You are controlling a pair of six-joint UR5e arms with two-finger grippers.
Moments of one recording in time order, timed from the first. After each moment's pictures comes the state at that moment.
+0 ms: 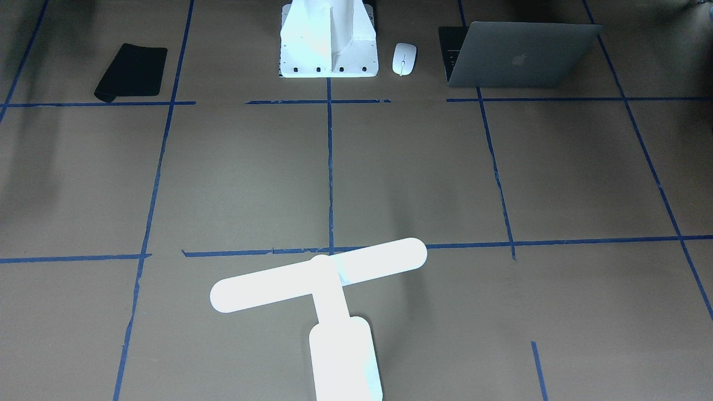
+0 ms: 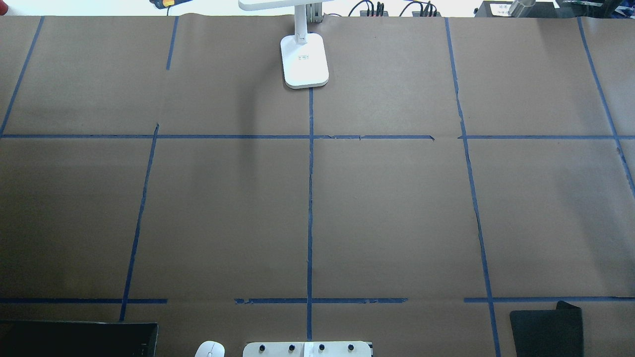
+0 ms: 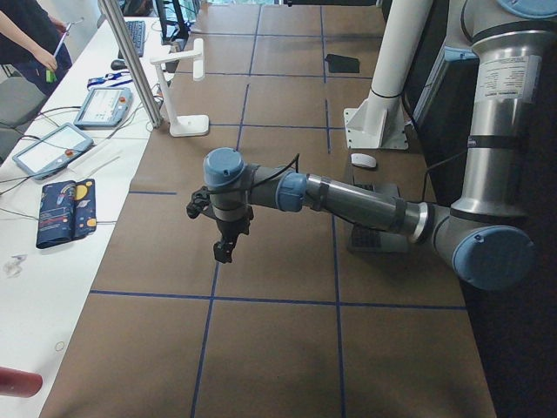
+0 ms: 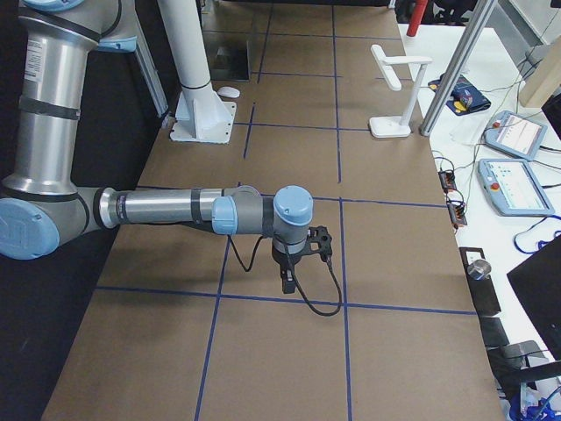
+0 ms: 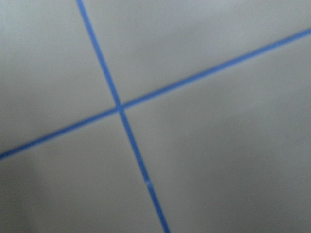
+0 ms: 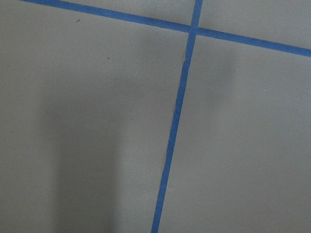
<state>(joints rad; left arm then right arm) -1.48 -1.60 -1.82 -1.47 -2.33 0.19 1.48 -1.78 1.84 -1.61 2.30 -0.09</state>
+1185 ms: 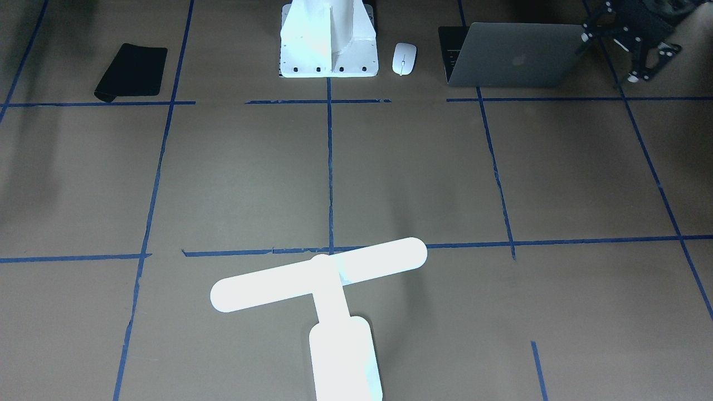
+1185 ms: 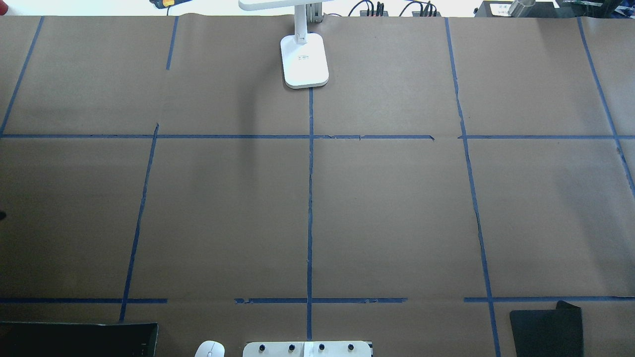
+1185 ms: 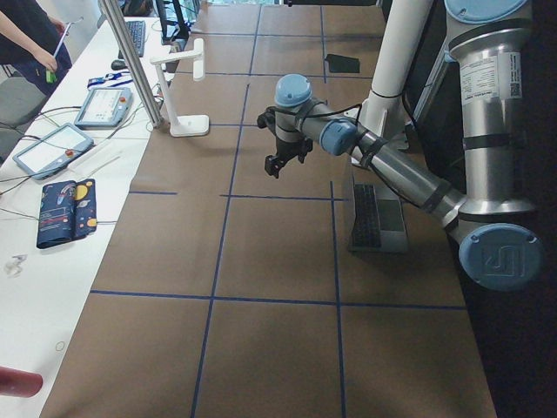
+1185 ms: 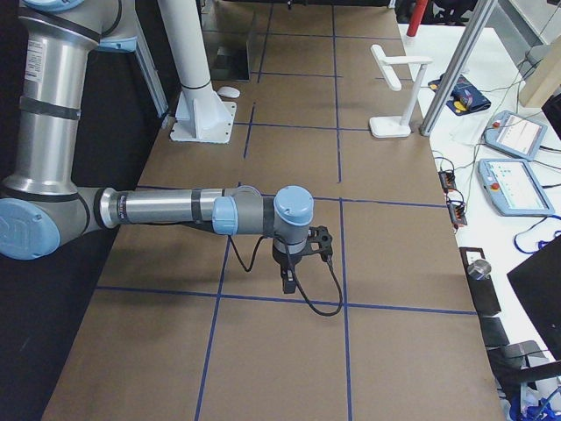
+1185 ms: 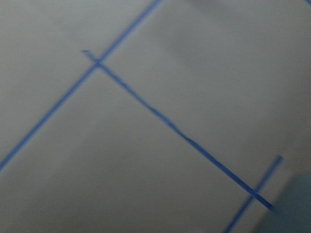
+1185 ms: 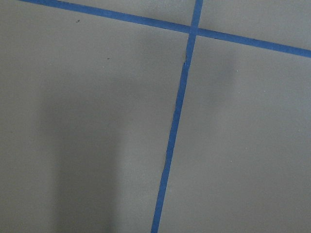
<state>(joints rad) -1.06 -1.38 -2.37 -1.57 -2.37 0.27 1.48 -1.78 1.84 -1.61 2.30 -0.09</state>
